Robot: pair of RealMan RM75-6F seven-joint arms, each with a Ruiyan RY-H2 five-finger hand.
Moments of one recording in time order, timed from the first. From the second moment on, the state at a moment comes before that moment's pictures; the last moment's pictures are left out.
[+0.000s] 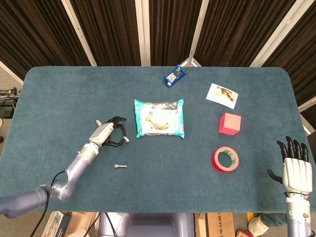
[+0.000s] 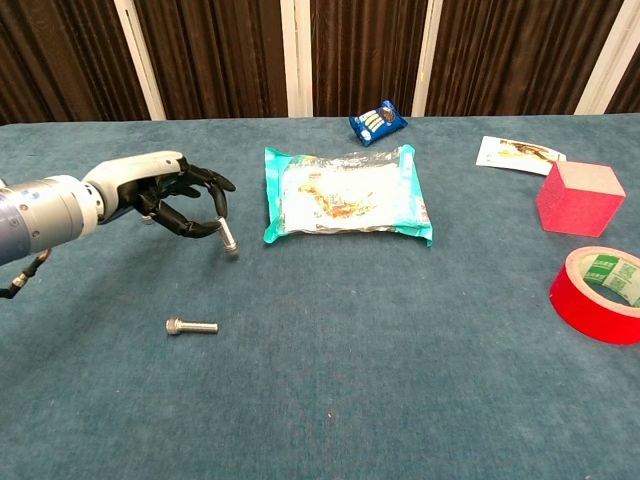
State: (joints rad) left arm -0.75 -1.63 -0.23 -1.23 1.19 0.77 -0.35; right arm 0.09 -1.28 0.15 -1.57 -1.29 1.49 -0.27
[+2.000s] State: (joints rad) left arm -0.76 -1.51 -0.19 -1.60 1.19 0.93 0.32; right arm 0.08 -1.25 0.16 -1.60 -1.30 1.50 -0.24
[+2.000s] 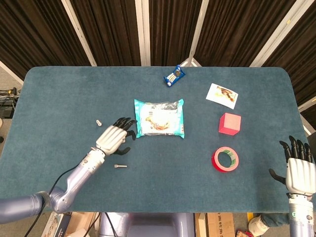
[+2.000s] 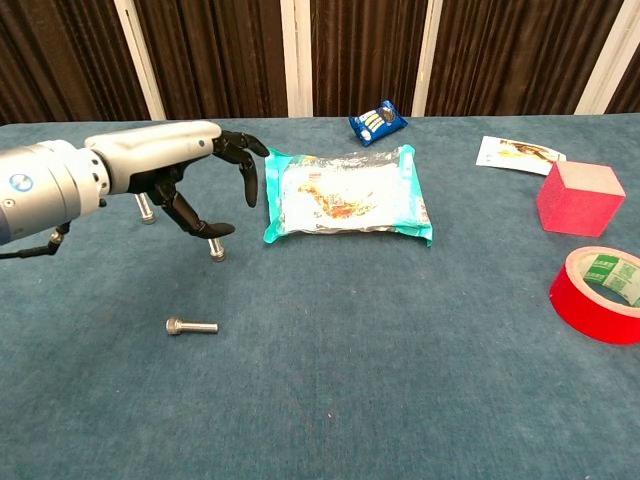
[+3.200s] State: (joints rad) left arm -0.80 -1.53 -0.10 -1.79 0.82 1.02 0.66; right arm 0.08 -1.26 0.16 -1.59 -1.28 1.49 -0.24
